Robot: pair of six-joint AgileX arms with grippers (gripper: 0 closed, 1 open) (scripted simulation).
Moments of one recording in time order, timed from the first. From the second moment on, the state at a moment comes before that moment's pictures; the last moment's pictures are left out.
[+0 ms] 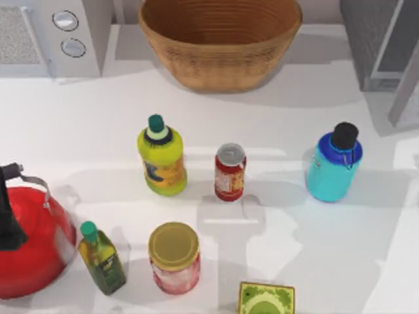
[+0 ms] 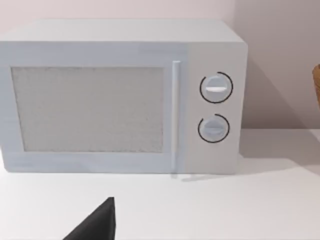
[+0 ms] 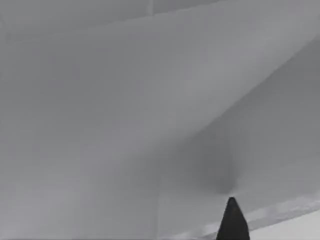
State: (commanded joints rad) left arm 0.00 0.00 0.00 0.00 0.00 0.00; right arm -0.20 1.64 0.97 0.03 -0.18 -0.13
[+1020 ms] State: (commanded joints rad) left arm 0.00 0.00 0.00 0.00 0.00 0.00; right arm -0.05 1.77 1.13 0.07 -0.01 0.01
